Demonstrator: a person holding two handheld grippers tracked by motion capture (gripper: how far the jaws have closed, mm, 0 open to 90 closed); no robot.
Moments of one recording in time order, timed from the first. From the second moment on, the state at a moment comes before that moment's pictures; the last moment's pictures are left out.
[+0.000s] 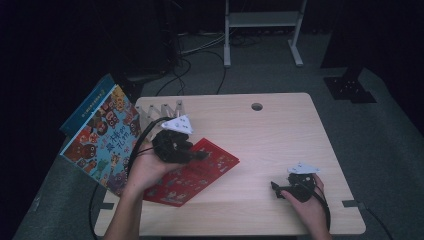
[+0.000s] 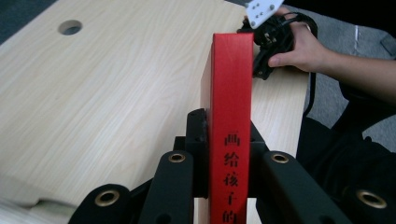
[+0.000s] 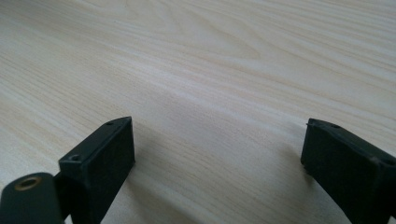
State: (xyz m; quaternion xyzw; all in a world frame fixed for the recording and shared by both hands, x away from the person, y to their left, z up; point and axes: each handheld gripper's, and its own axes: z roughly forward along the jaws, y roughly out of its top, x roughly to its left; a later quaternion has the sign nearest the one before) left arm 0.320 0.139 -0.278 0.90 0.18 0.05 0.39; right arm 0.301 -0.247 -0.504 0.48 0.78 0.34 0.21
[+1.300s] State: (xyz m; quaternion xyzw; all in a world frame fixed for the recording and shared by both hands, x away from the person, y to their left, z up) left arm 0.305 0.286 -0.222 0.83 0.33 0.16 0.43; right arm 0.303 -0.248 -0.504 0.49 0.78 0.34 0.21
